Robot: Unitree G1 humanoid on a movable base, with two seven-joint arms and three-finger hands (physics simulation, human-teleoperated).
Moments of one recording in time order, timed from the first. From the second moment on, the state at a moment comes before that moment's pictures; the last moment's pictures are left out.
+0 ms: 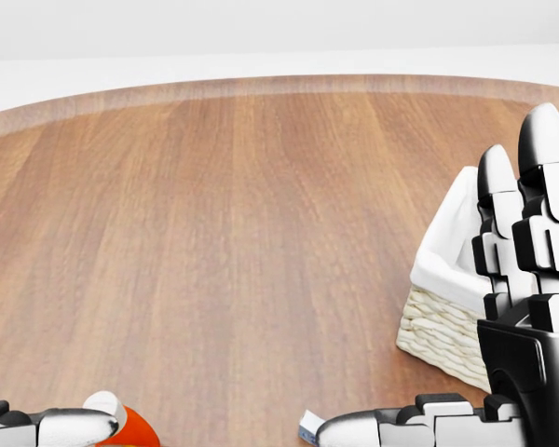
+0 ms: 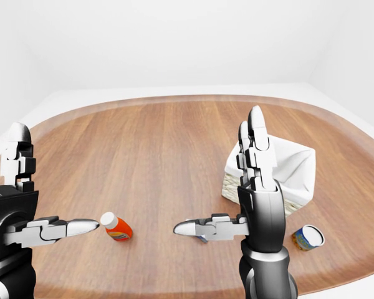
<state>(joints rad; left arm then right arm) 0.23 -0.04 0.18 -0.97 -0.05 0.09 -0.13 0.26 -0.02 0.11 -0.95 -0.15 0.09 0.02</state>
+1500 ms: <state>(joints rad) 0.35 -0.06 0.30 -0.42 0.27 -0.09 -0.25 0.23 0.00 0.05 -0.83 -0.12 0.09 0.02</state>
